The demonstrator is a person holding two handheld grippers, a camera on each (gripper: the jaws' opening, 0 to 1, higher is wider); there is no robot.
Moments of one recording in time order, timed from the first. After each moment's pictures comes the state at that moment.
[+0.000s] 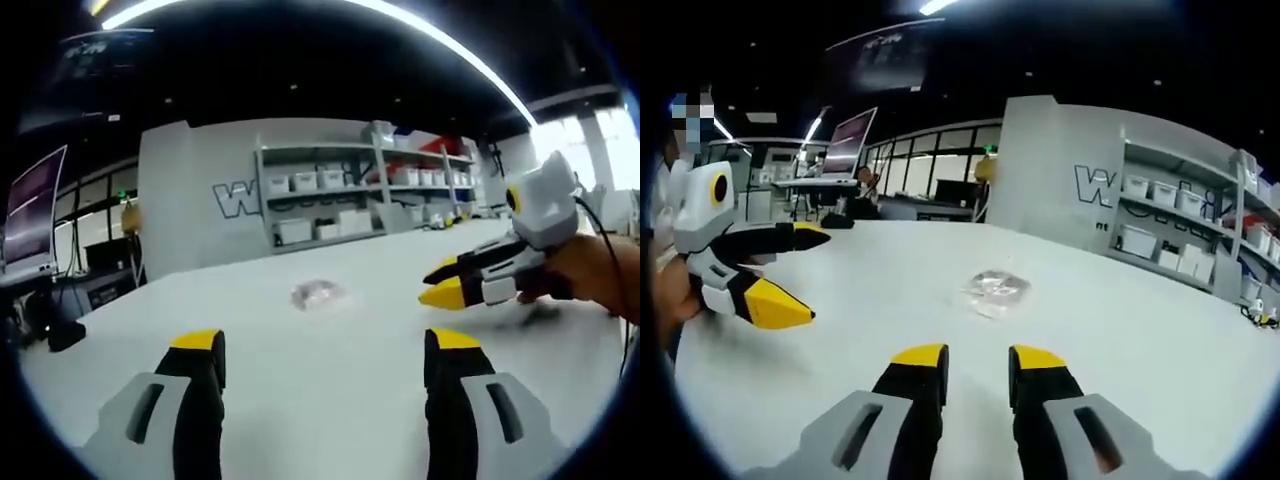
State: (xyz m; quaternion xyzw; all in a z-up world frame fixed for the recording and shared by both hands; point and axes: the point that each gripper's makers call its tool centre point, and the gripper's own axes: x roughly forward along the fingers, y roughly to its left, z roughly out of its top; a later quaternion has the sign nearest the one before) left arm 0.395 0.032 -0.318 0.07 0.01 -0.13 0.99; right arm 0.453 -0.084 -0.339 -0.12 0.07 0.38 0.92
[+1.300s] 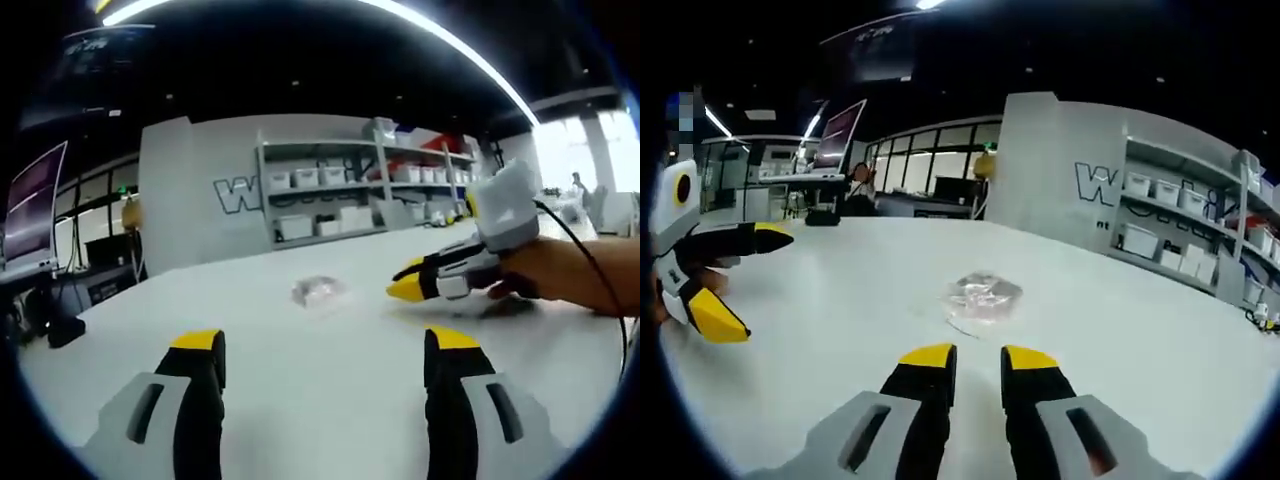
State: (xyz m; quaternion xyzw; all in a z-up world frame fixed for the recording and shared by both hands) left arm 0.395 0.032 -0.322 0.06 0.02 -0.13 0.99; right arm 0.502 -0.067 -0.345 -0.13 0.08 0.38 0.91
